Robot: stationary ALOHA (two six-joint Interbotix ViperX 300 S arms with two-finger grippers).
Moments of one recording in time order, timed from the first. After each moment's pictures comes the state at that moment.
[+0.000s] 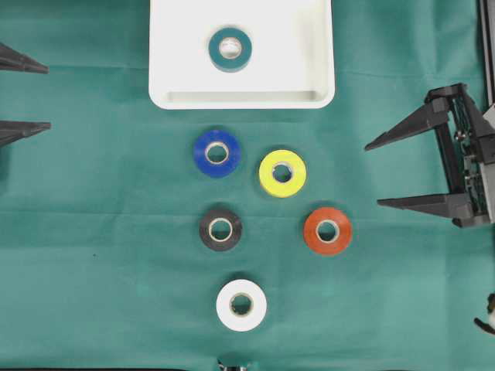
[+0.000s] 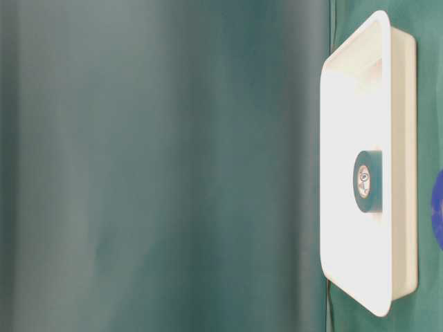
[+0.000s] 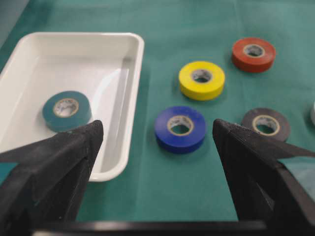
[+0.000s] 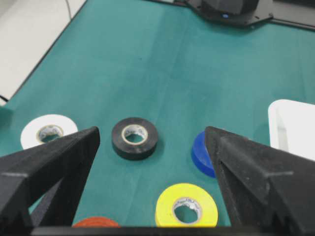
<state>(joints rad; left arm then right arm) 0.11 -1.17 1.13 -0.02 0.29 0.07 0.18 -0.83 1.08 0.00 -0.01 0.09</state>
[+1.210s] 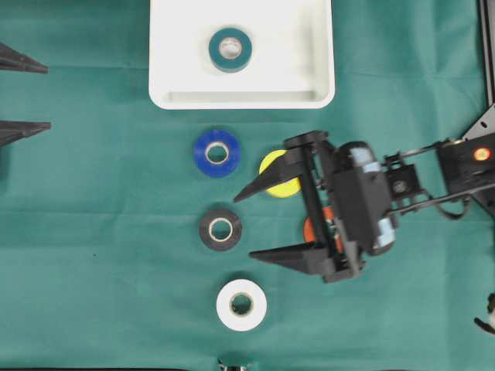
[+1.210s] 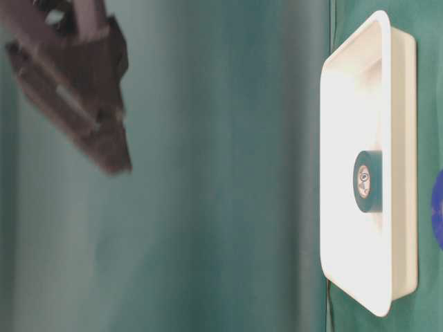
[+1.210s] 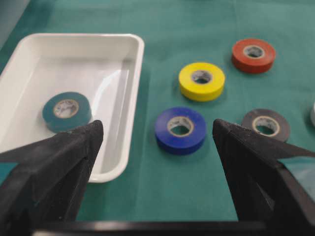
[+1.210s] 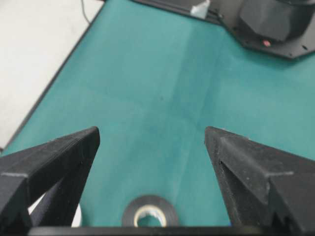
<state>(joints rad) 0.11 -1.17 1.13 -0.02 0.28 0.07 0.25 -0.22 0.56 -0.02 0.00 0.08</state>
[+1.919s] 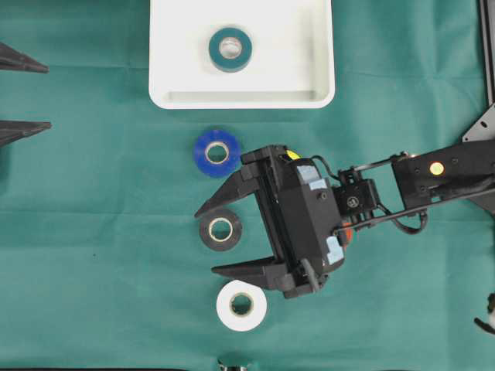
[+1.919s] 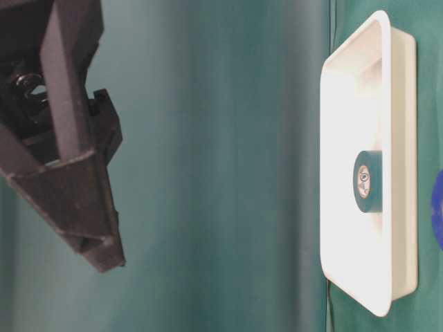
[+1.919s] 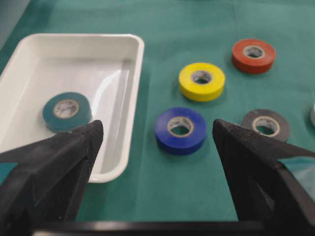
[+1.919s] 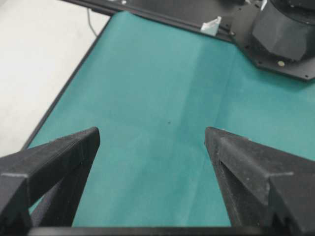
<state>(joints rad) 0.11 -1.17 1.13 -0.02 0.28 0.07 0.25 -0.10 0.41 -0.02 0.06 0.08</state>
